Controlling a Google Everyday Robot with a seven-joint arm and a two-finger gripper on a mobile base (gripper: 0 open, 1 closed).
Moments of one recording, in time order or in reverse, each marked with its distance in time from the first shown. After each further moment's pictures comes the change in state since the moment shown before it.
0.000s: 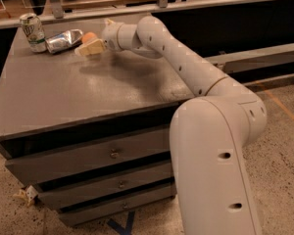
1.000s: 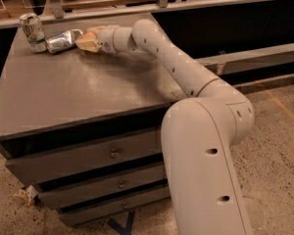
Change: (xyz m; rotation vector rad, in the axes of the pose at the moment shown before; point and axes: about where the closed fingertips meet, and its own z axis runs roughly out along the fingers) arm 0.005 0.004 0.018 -0.025 -0.012 0.005
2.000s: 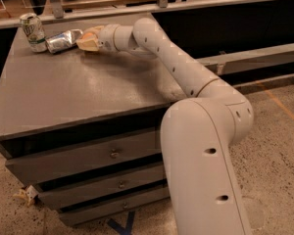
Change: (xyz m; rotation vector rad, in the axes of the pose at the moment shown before) arm -0.001 0.001 0.001 -0.013 -0.002 -0.015
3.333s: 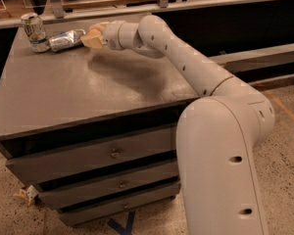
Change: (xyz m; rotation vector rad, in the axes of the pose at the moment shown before) arm -0.016 -0.005 -0.033 0.066 0.010 -0.043
